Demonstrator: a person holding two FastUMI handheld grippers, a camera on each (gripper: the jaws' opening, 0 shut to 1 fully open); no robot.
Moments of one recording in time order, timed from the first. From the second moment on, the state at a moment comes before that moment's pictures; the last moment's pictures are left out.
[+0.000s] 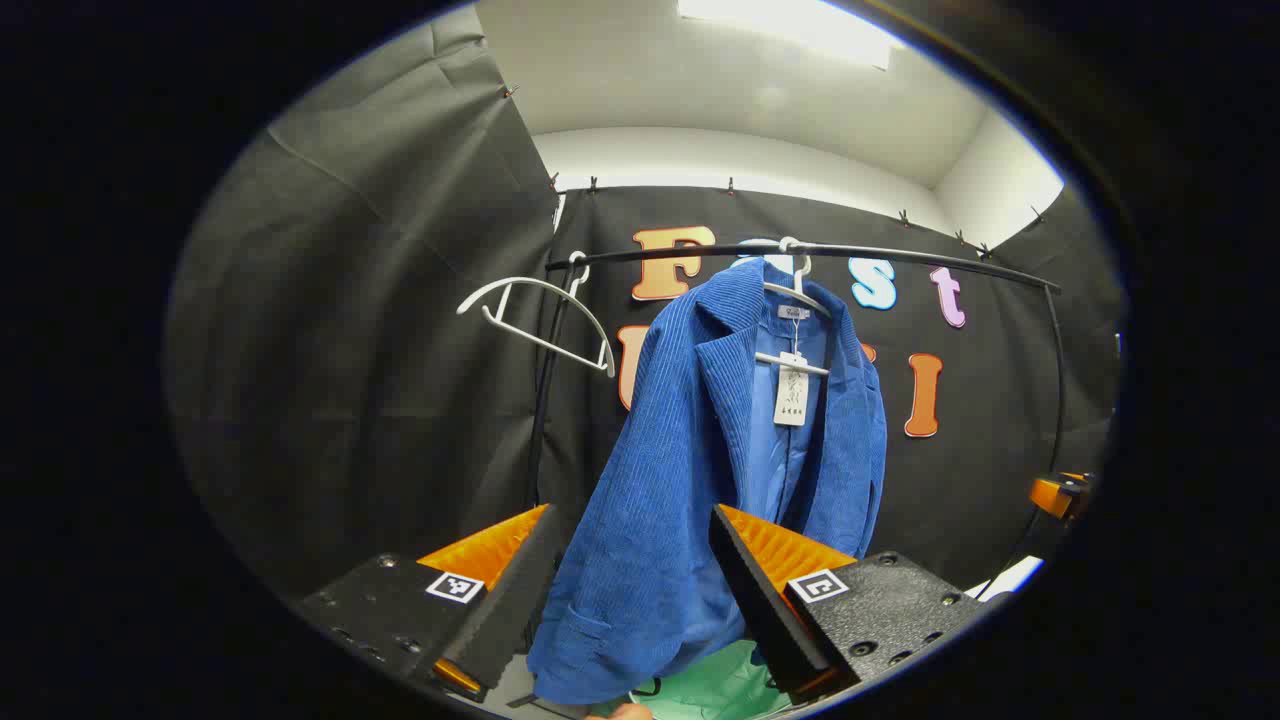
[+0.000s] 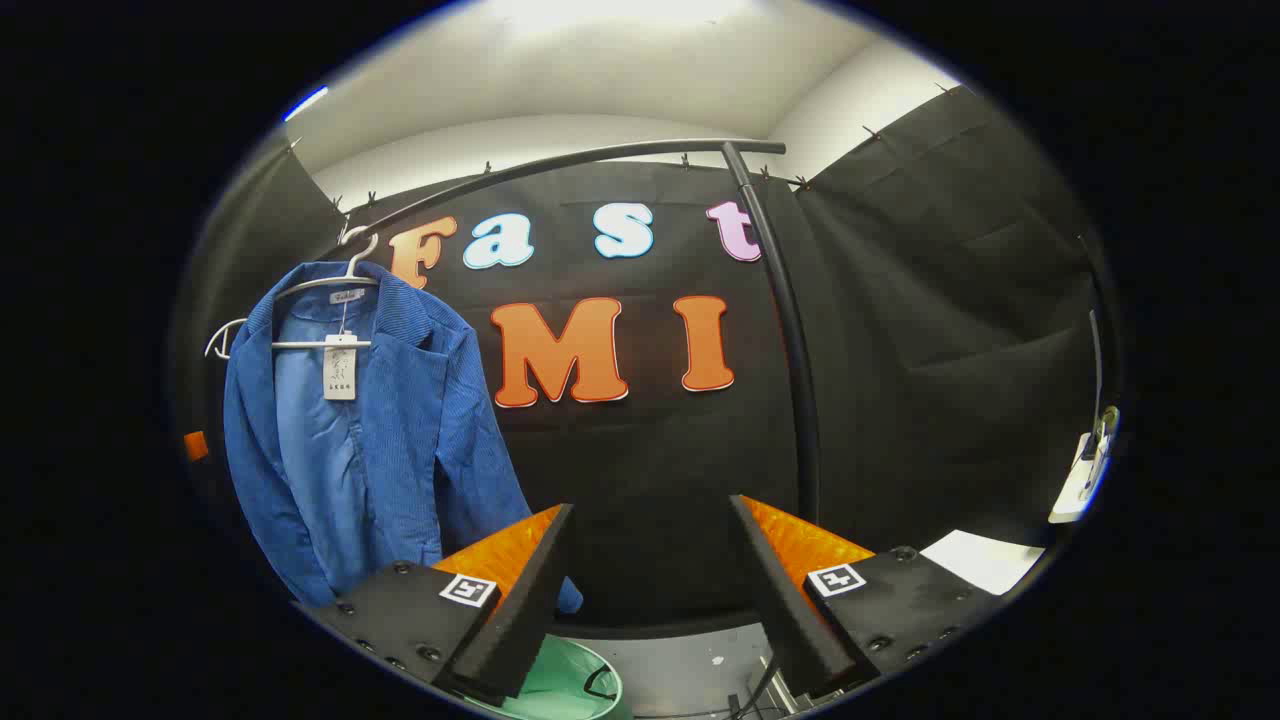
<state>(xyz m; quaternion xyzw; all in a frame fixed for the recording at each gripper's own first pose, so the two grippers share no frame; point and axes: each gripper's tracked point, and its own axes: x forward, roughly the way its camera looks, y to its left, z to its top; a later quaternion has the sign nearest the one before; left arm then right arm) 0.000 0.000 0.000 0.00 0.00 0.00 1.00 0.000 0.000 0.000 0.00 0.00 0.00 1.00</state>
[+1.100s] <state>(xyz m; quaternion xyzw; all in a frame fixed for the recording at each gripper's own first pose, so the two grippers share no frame) 0.003 -0.012 -0.003 0.00 0.00 -0.01 1.00 0.003 0.001 -0.007 0.01 0.01 0.00 1.00</state>
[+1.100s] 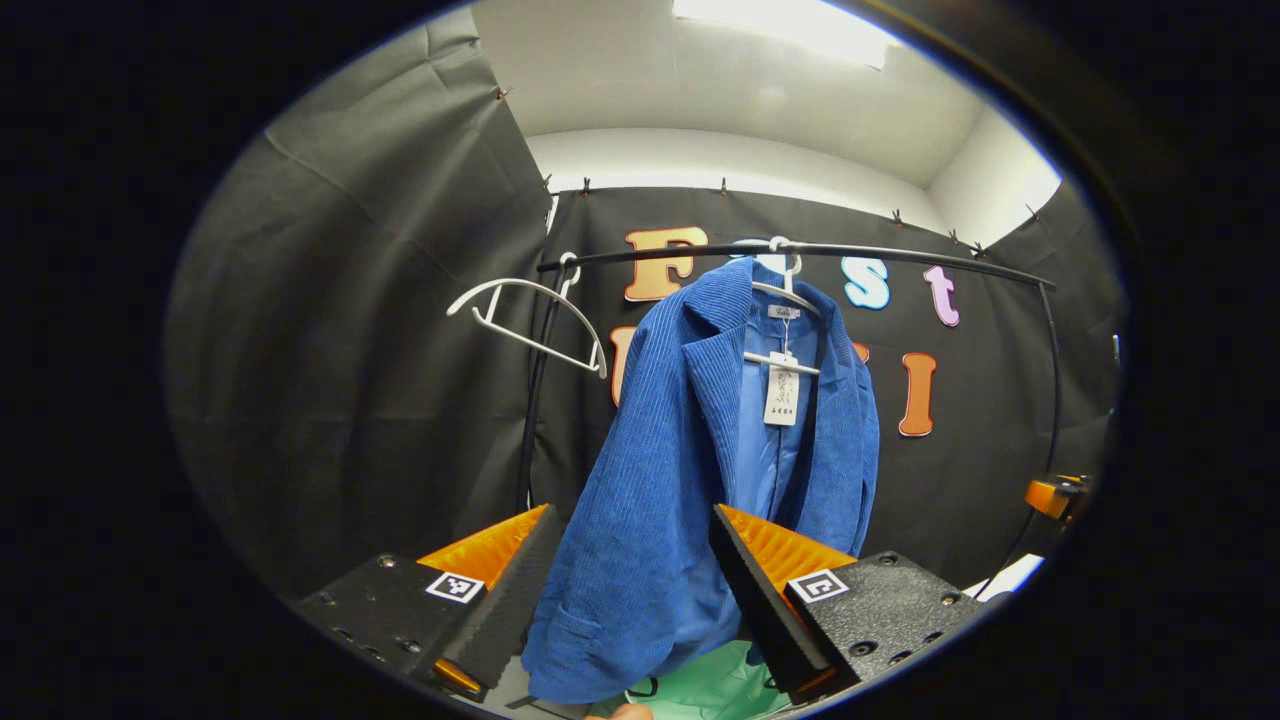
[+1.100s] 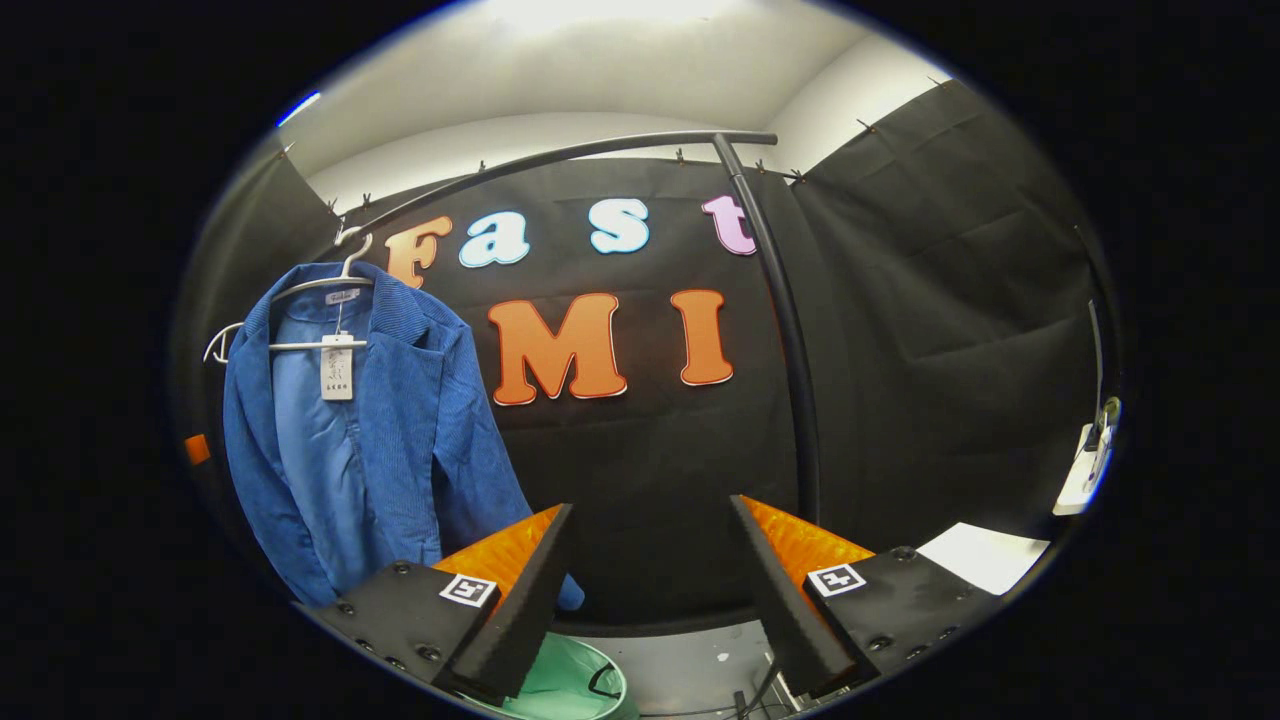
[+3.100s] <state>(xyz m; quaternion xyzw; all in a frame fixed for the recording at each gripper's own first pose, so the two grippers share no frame) 0.146 -0.057 0.028 0.03 0.02 0.00 1.00 0.149 0.302 0.044 0.02 0.03 0.26 0.97</state>
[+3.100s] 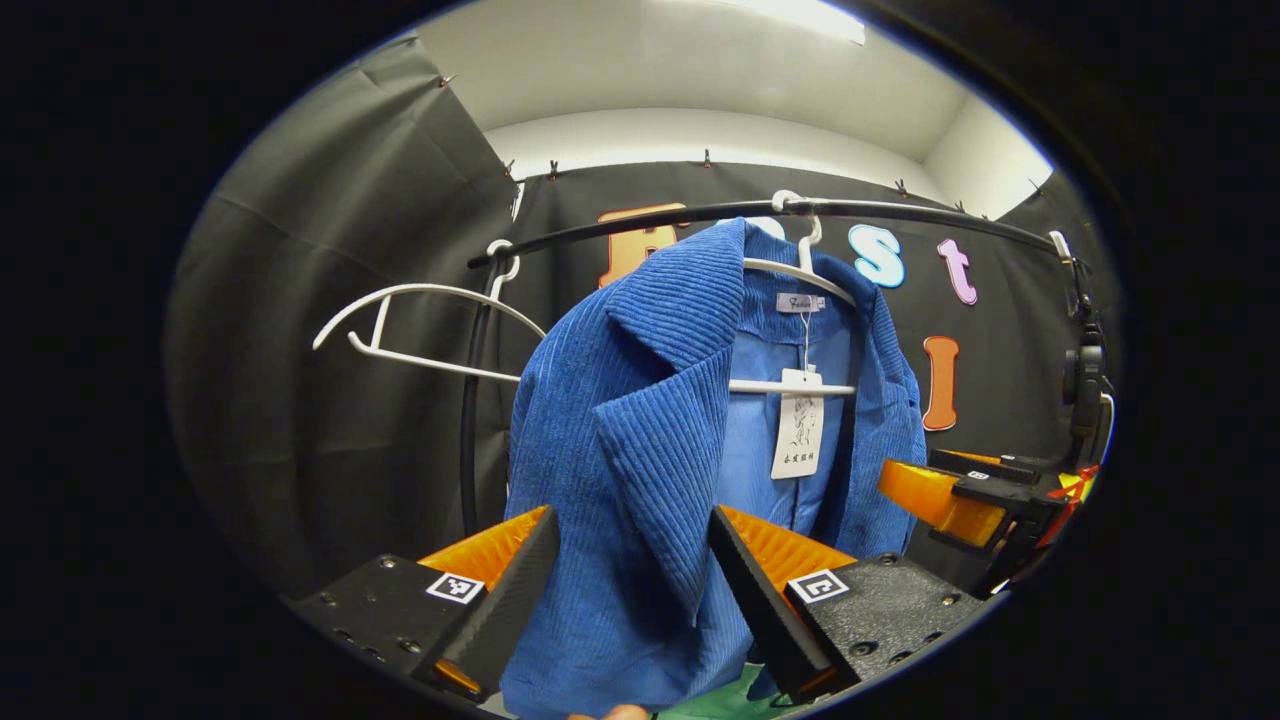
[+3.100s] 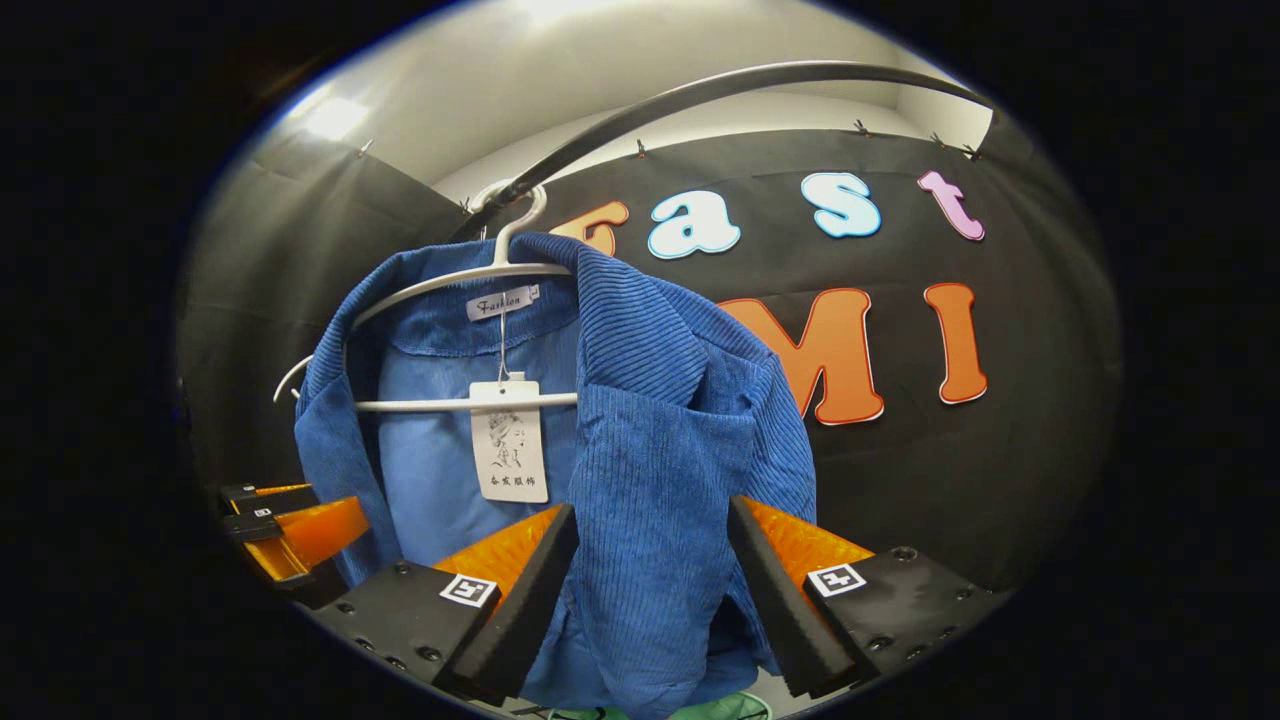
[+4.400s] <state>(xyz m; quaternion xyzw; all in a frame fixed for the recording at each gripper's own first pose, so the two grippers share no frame) 0.156 -0.046 0.071 0.03 0.00 -0.04 1.00 0.192 0.285 0.078 0.22 0.15 0.43 0.86</state>
